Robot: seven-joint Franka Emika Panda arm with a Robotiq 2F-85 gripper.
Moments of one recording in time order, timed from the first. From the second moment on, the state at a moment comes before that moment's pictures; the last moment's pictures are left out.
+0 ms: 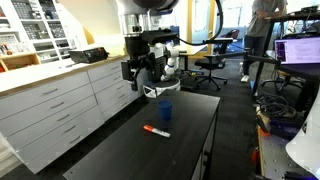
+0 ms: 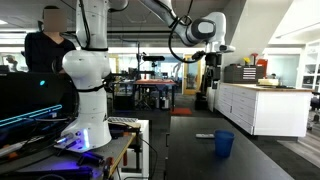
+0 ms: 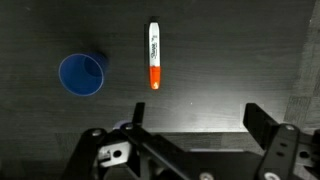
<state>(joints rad) 0.12 0.05 0.11 -2.07 0.01 2.16 0.25</state>
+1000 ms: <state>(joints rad) 0.12 0.18 0.11 -2.14 0.00 2.31 0.24</state>
